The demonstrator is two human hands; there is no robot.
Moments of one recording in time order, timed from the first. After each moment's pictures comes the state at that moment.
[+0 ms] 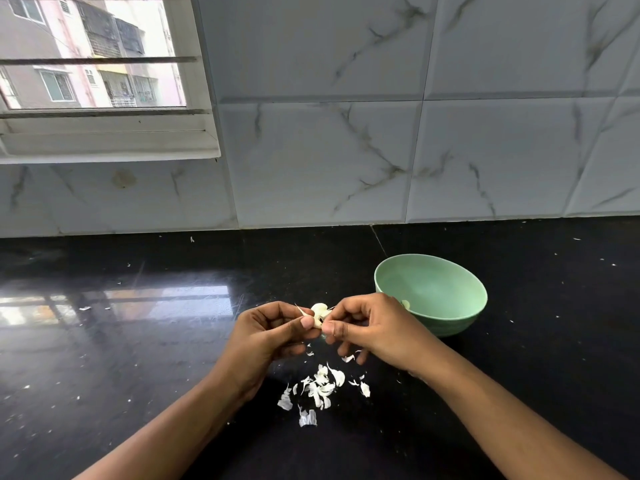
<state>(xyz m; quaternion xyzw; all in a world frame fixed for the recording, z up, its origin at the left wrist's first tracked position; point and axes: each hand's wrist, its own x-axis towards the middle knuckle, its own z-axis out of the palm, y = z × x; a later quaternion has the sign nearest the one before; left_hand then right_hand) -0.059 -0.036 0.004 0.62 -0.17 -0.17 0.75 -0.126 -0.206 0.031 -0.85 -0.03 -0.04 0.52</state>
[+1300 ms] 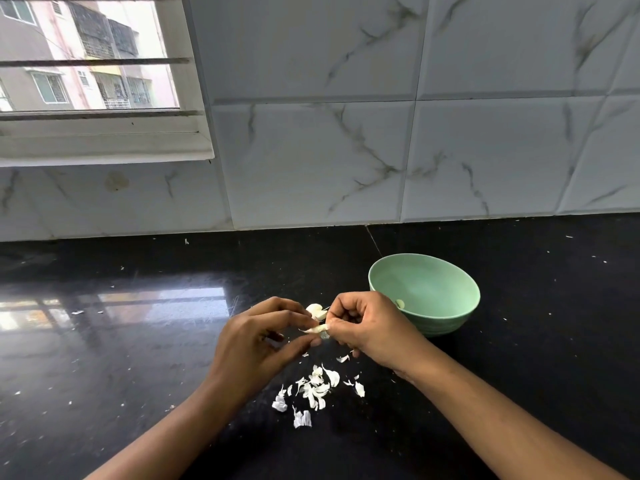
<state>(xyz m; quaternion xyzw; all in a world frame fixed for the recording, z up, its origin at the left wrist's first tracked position) -0.056 -0.025 0.002 0.75 -0.45 0.17 0.46 -0.125 -0.202 0.026 -0.85 -0.02 -0.12 0.52</state>
